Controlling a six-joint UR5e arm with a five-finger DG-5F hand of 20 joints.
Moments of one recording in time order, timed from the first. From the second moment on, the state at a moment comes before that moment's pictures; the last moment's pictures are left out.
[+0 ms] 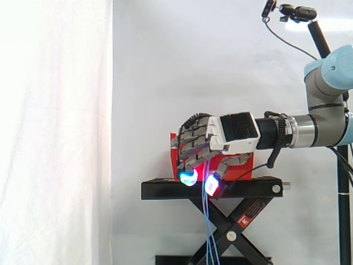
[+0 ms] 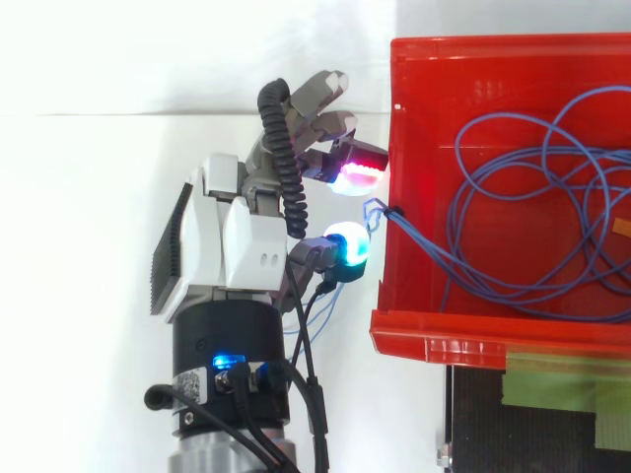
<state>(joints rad) -0.15 -2.22 -1.14 -2.98 -1.83 -2.56</state>
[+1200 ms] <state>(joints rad) -0.15 -2.22 -1.14 -3.01 -1.83 -2.58</state>
